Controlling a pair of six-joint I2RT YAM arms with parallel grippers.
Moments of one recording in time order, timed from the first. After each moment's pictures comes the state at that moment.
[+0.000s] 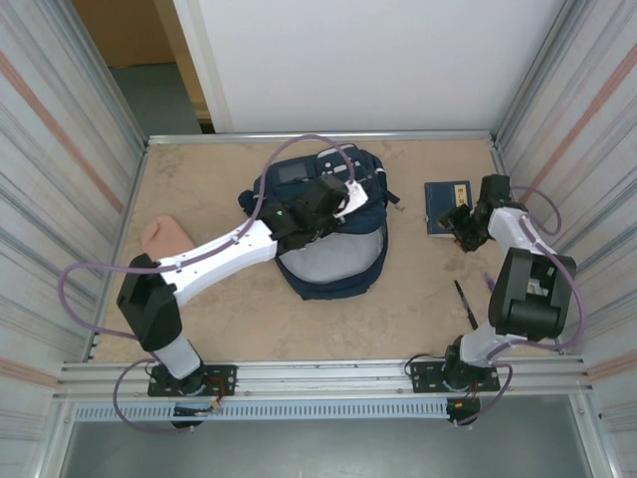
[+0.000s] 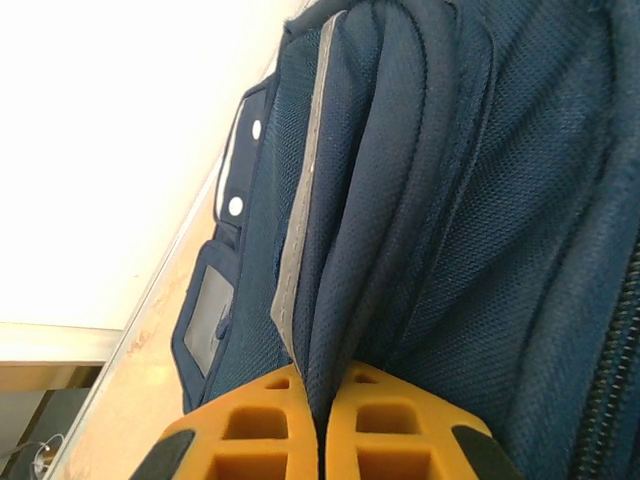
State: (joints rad) left arm -0.89 1.64 1.44 -0.45 -0.45 0.47; right arm -0.21 1.60 1.07 -0.62 -0.26 0.64
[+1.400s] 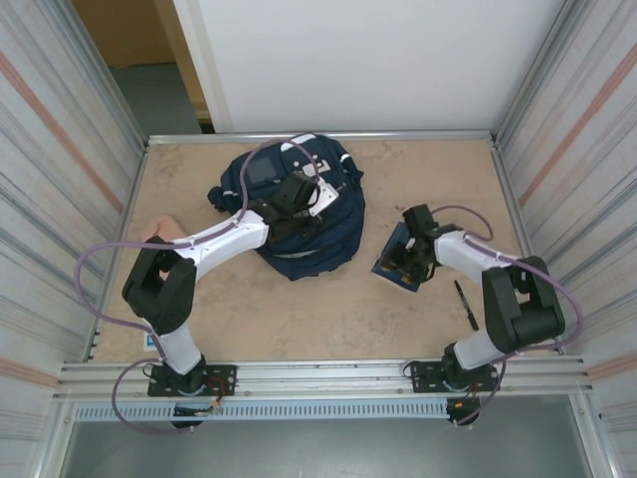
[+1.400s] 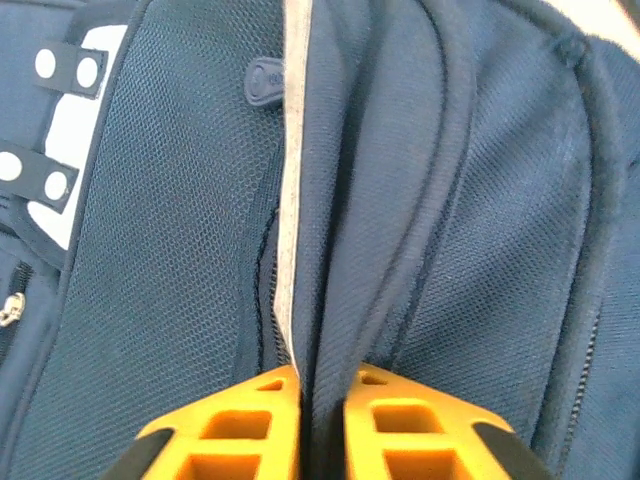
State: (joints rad) left arm -0.68 1.74 1.28 -0.35 -0.11 0.28; right arm 0.35 1.48 0.77 -0.59 -0.21 0.79
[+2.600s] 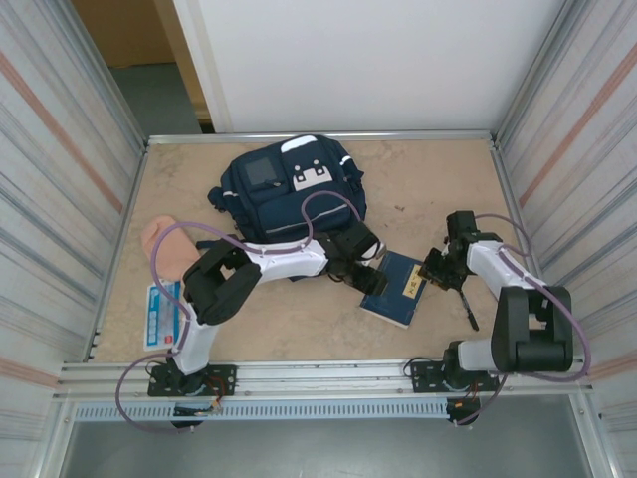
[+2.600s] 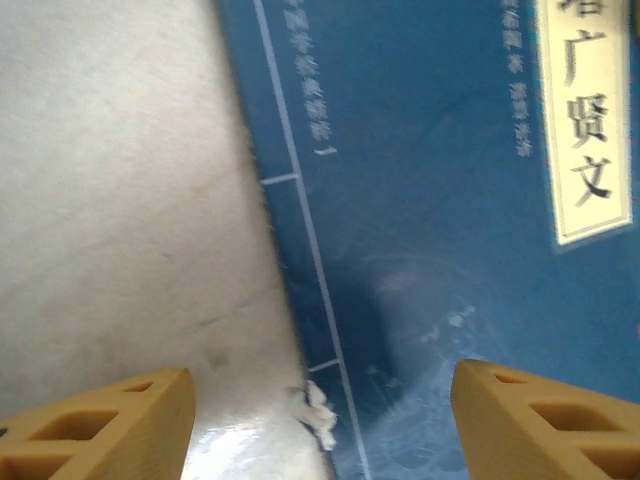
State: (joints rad) left arm -1.00 2.04 1.39 -0.41 0.24 -0.40; right arm 0.01 1.39 0.72 -0.73 -0.20 0.51
